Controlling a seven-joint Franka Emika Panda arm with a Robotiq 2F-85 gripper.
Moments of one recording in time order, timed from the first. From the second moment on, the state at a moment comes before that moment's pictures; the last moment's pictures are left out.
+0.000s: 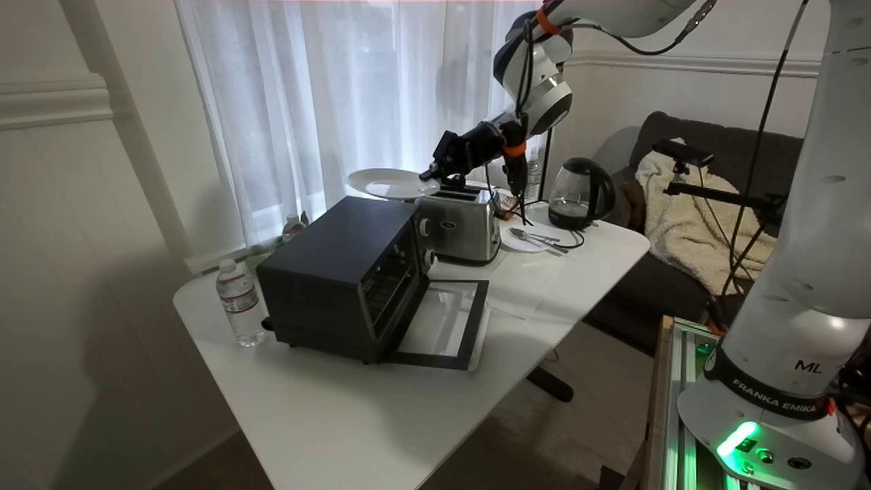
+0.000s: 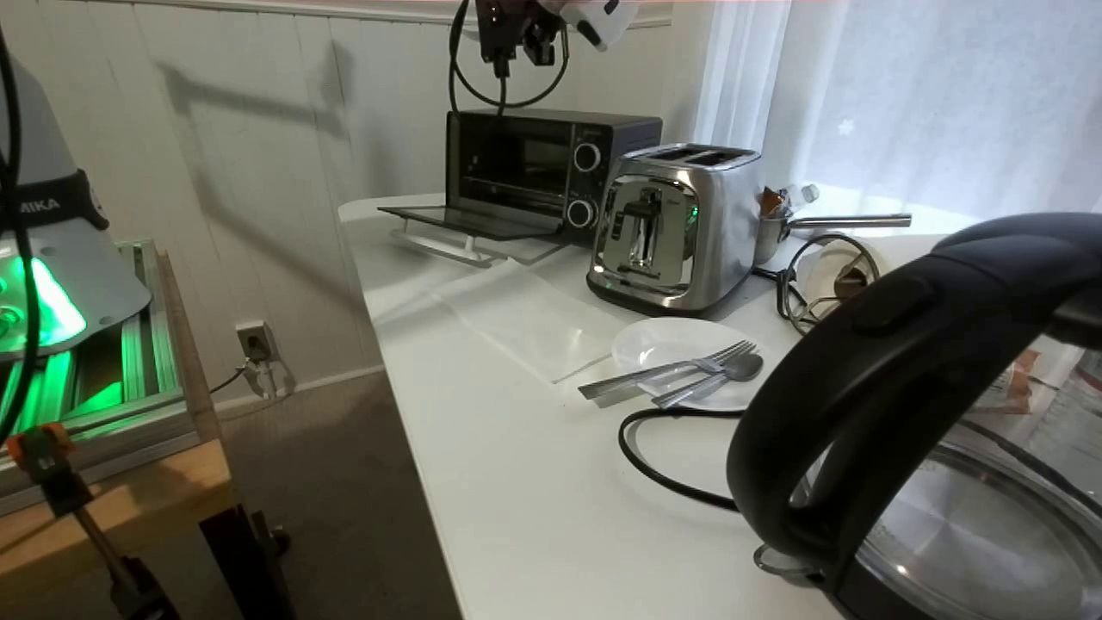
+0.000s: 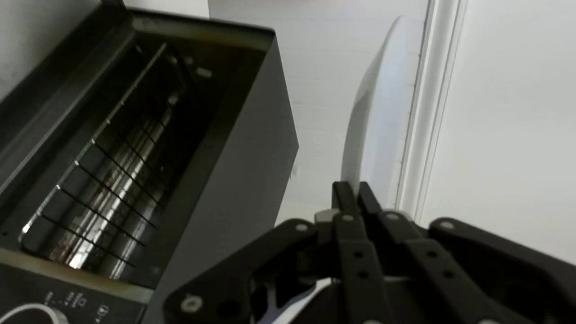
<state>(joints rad) -0.27 0.21 -0.22 -2.09 1.30 1.68 -0.78</state>
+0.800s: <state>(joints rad) -0.15 0.24 -0.15 -2.07 1.47 2.16 -0.77</state>
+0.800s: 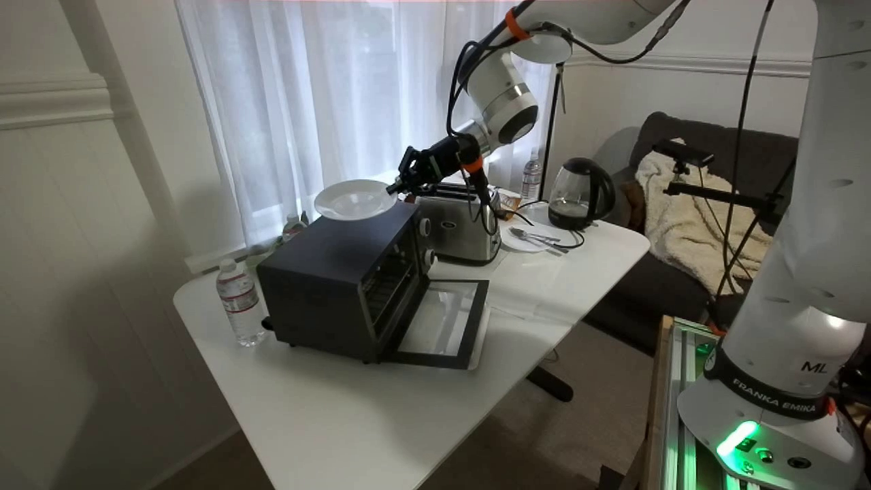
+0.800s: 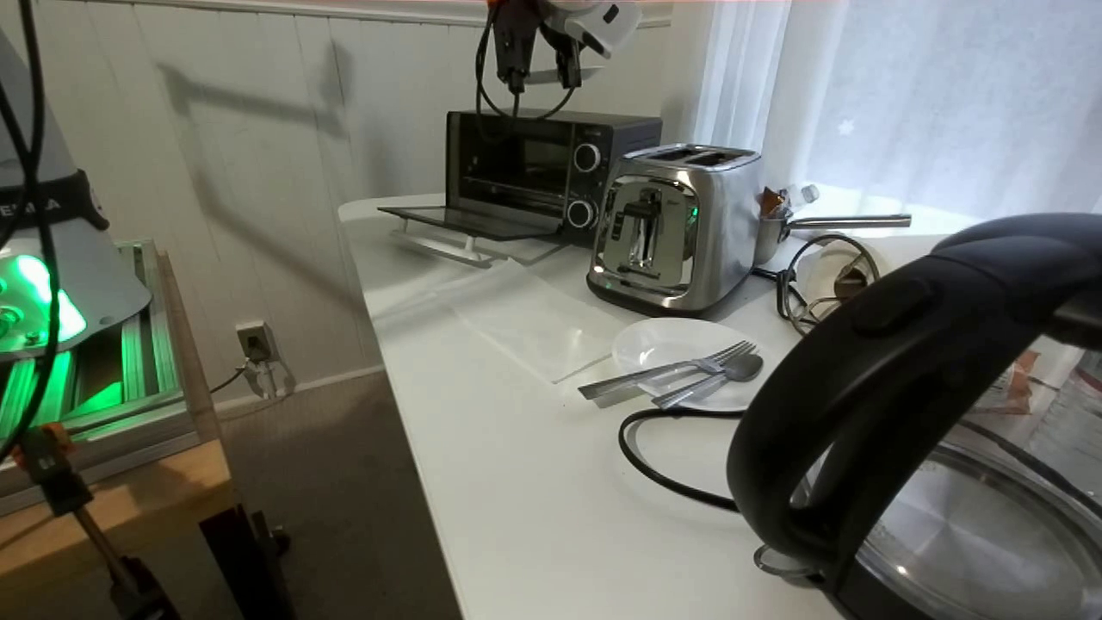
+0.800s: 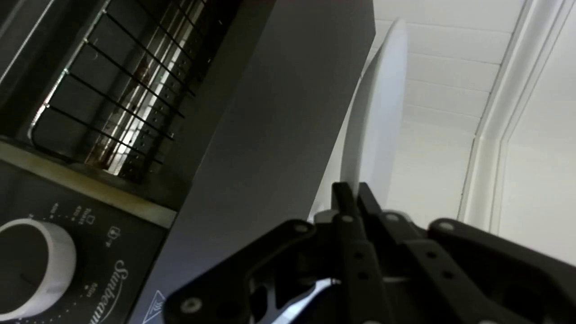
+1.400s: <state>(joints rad) -0.15 0.36 -0.15 -2.00 1.49 2.18 -0.75</state>
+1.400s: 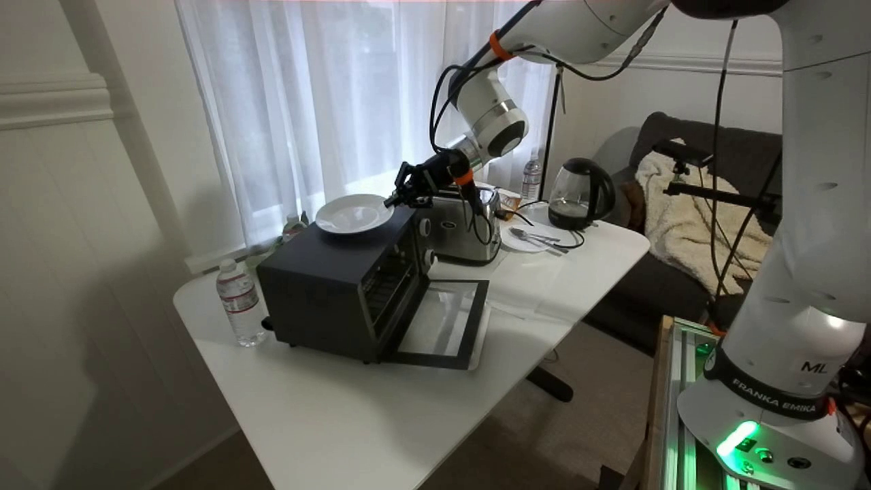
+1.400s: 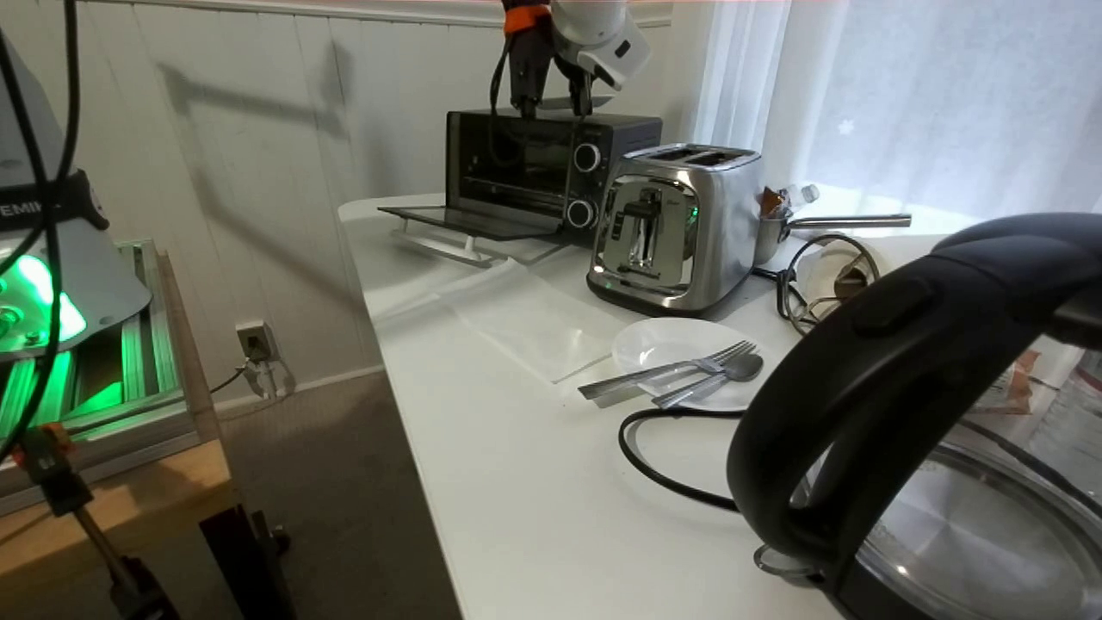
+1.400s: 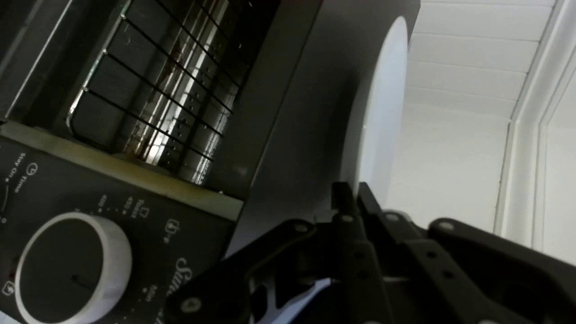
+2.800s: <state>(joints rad) -0.16 0.29 -0.18 -1.99 1.15 2.21 -0.62</state>
